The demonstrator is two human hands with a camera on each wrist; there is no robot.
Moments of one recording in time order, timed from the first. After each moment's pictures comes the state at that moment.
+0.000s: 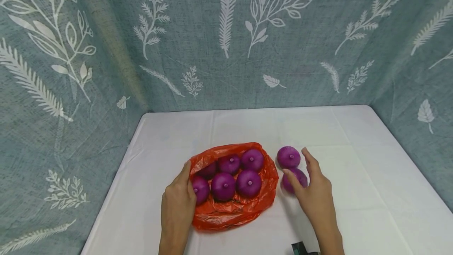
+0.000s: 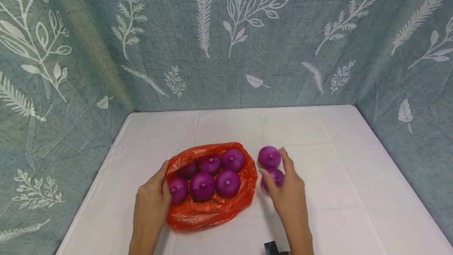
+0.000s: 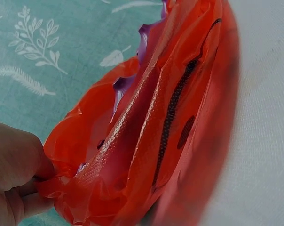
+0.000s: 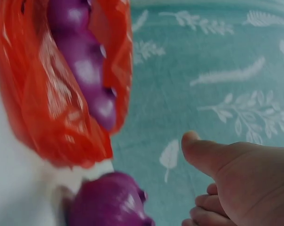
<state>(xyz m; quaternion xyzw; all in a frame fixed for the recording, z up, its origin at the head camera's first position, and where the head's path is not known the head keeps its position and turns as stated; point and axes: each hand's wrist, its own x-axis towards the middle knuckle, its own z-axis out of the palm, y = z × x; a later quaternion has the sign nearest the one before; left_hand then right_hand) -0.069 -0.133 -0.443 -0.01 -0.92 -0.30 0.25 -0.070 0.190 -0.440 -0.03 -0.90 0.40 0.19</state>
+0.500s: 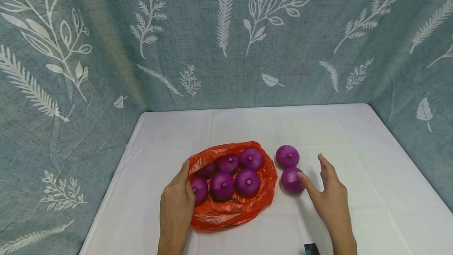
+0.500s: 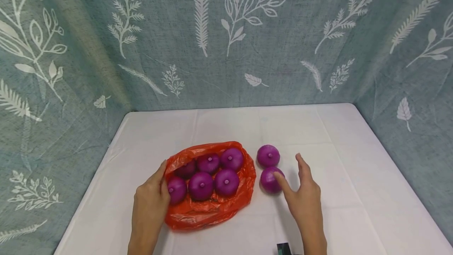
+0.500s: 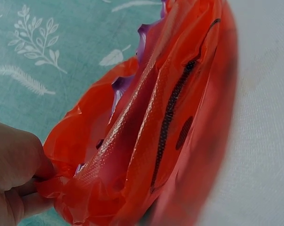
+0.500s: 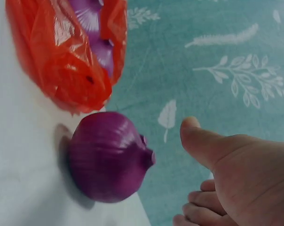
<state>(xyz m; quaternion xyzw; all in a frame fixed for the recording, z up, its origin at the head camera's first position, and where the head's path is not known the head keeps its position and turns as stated) -0.069 -0.131 -0.445 -0.01 -0.92 -0.30 0.24 -0.060 0.227 -0.448 -0.09 -0.89 0.42 0.15</state>
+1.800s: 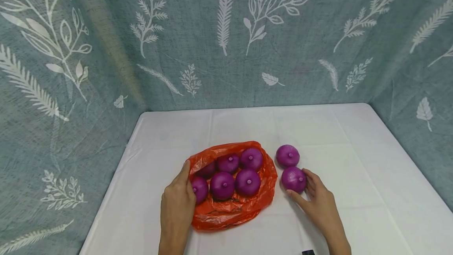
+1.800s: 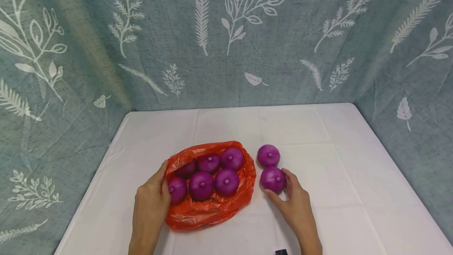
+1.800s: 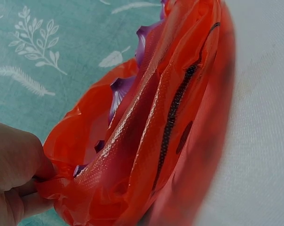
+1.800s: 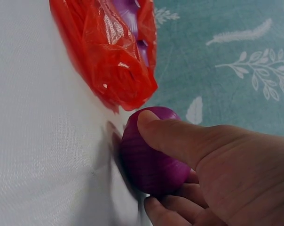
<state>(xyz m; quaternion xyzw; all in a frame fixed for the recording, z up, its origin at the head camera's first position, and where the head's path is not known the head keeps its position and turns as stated) -0.069 -0.133 -0.449 -0.02 -0.92 -0.30 0.25 -0.056 0.221 -0.482 -0.05 -0.91 0.42 0.04</state>
